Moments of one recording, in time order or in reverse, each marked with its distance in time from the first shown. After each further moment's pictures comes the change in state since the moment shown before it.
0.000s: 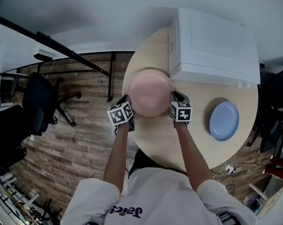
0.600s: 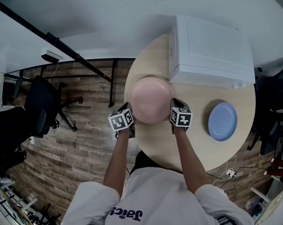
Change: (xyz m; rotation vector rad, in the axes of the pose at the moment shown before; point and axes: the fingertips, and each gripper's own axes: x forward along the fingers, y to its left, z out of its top) left arm -0.036 -0.003 -0.015 -0.011 0.004 -0.016; right arm -0.033 0.012 -0.010 0.096 -0.018 -0.018
